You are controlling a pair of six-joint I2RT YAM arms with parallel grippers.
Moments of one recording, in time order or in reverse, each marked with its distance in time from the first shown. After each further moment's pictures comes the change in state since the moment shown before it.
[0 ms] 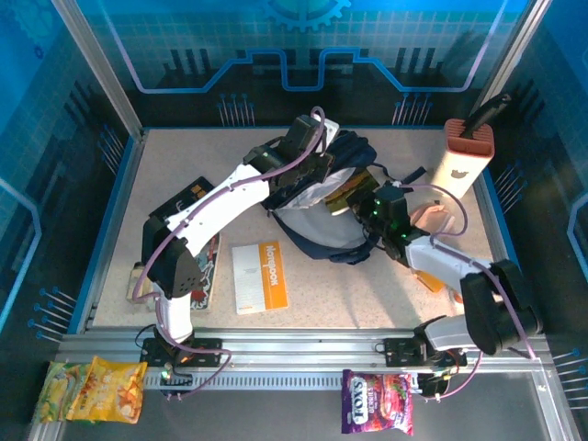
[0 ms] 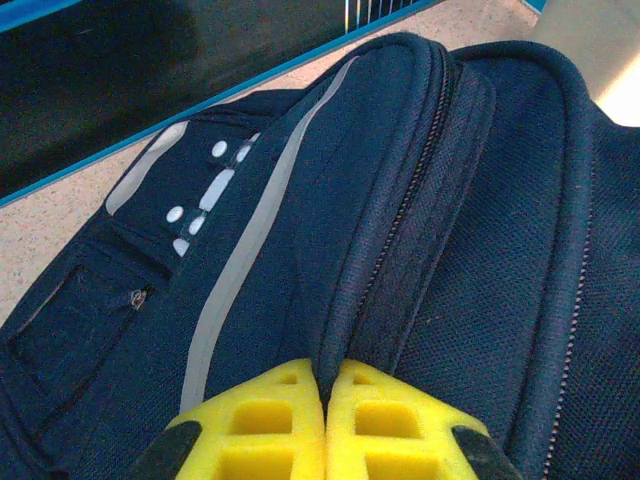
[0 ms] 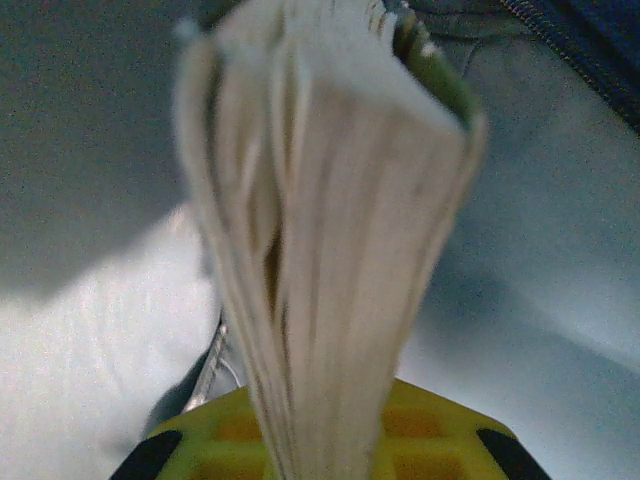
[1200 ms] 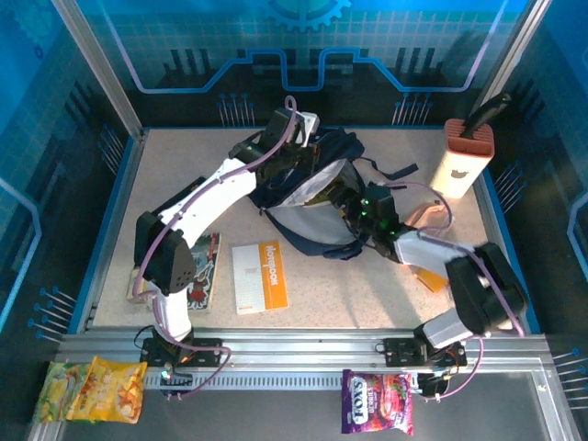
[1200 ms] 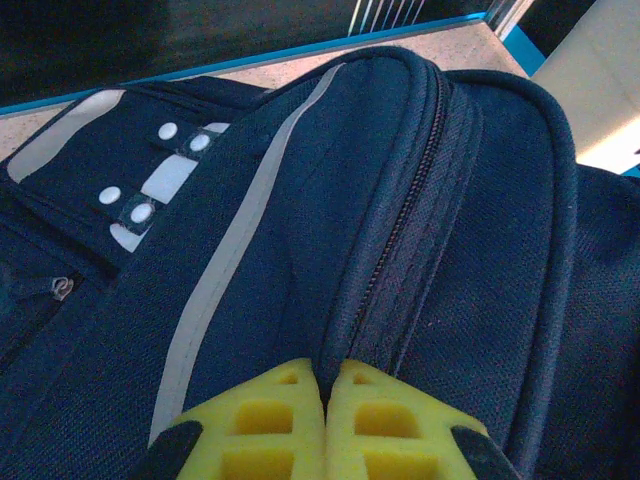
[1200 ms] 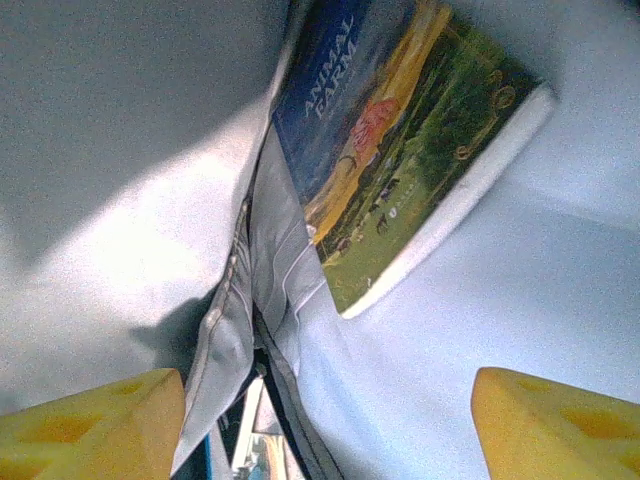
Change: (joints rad) left arm 0.127 -0.010 -0.091 0.092 0.196 -0.158; right arm 0.035 -0.073 -0.039 -0.063 -0.078 -0.037
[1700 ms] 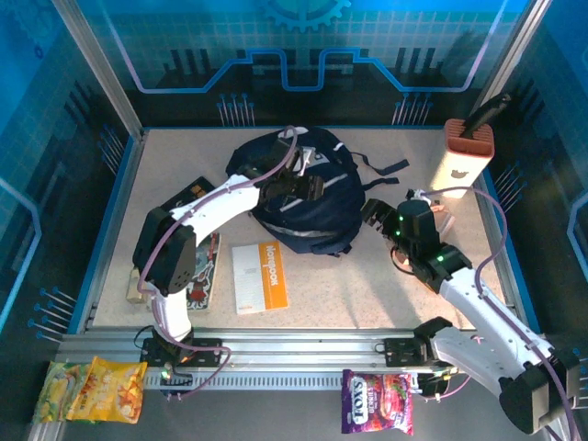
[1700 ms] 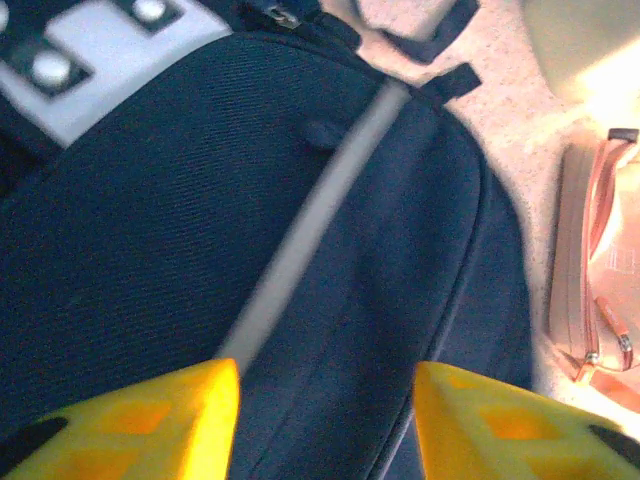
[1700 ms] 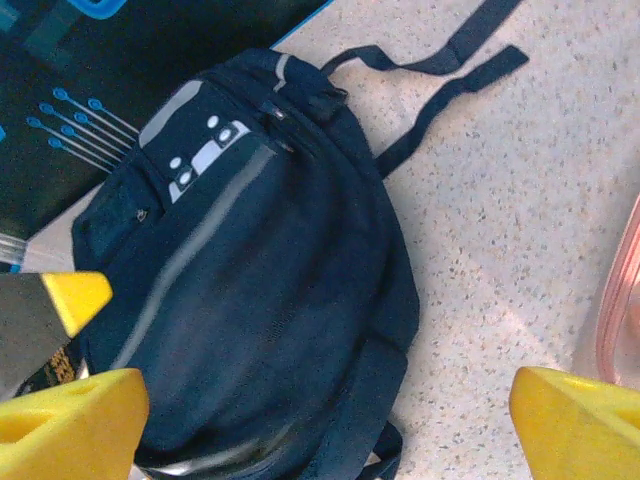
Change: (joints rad) left arm 0.006 -0.022 -0.306 0.110 0.106 -0.109; right arm -0.014 -0.411 0.087 -0.619 0.311 -0.396
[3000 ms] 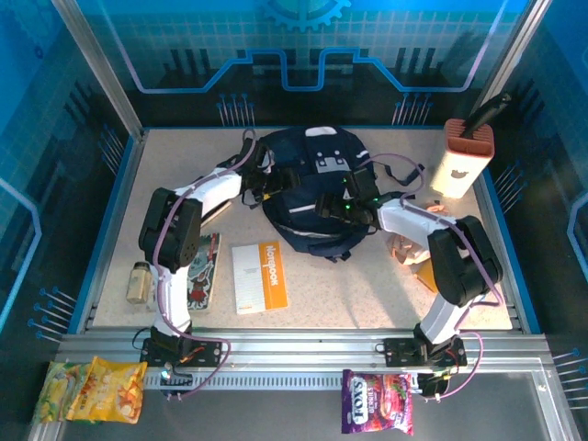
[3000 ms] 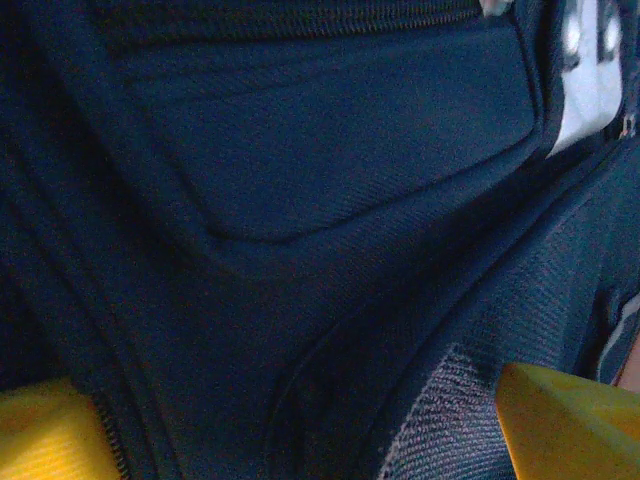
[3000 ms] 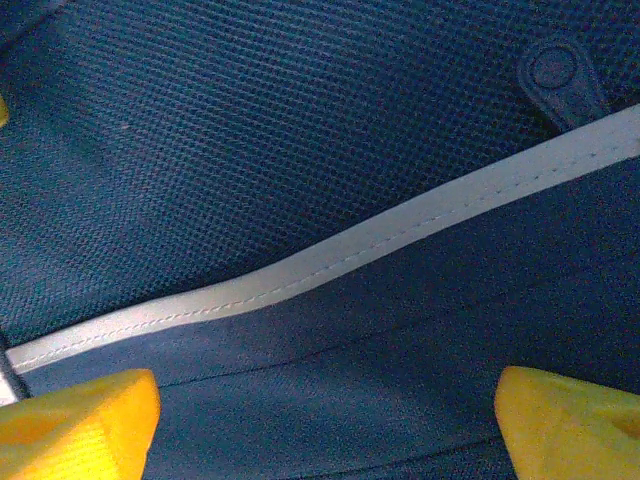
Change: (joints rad) left arm 0.240 0.185 -0.004 0.072 0.194 -0.226; right arm 0.029 0.784 0.341 0.103 -0.309 -0.151
